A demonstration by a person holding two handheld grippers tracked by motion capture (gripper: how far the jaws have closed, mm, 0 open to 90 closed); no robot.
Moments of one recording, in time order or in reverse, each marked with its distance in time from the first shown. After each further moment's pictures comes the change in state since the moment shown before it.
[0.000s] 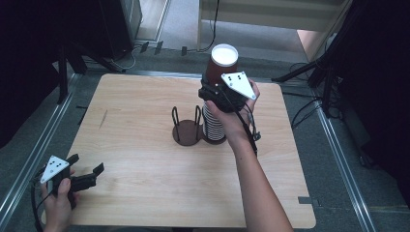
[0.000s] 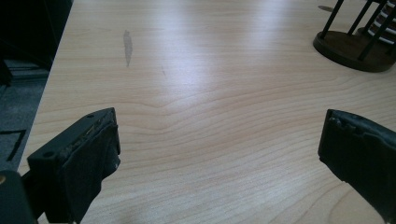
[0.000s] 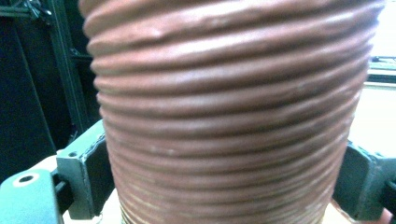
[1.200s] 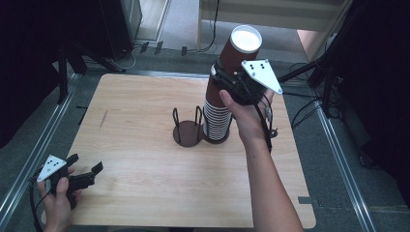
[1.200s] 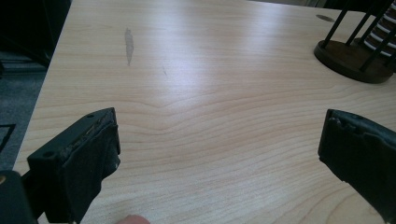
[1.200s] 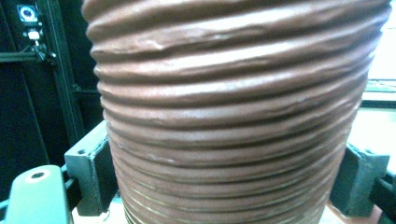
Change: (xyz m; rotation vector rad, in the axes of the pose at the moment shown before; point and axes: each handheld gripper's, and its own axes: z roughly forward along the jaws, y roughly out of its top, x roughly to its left) left arm 0.005 0.000 0.000 -0.010 -0.016 -0.051; right arm -0.019 0.054 -0.036 -0.105 -0.016 0.045
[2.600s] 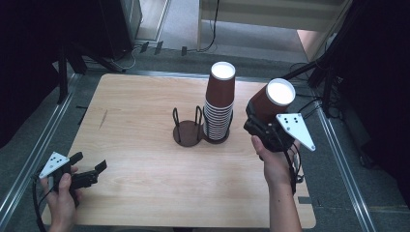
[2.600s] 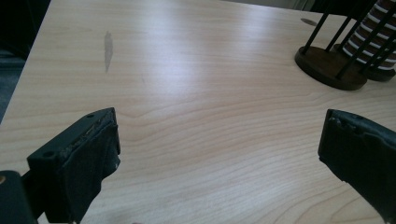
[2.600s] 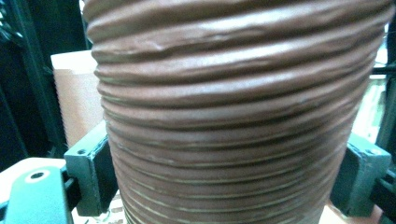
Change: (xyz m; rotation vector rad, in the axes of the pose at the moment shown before) left arm -0.018 0.017 0.002 0.012 -0.033 -0.008; right arm -0.062 -0.070 -0.083 0.048 -0.087 0.008
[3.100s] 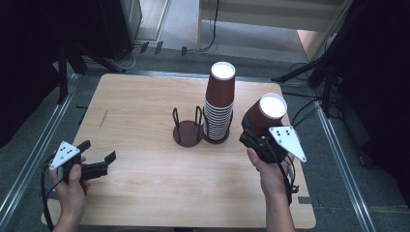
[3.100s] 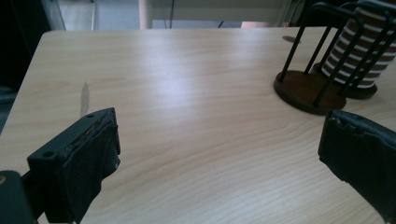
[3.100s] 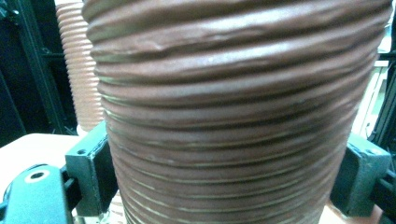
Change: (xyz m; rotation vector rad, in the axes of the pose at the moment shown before) left arm -0.033 0.037 0.010 -0.059 -0.021 0.090; right arm 0.005 -0.031 -0.011 0.051 0.009 -0.013
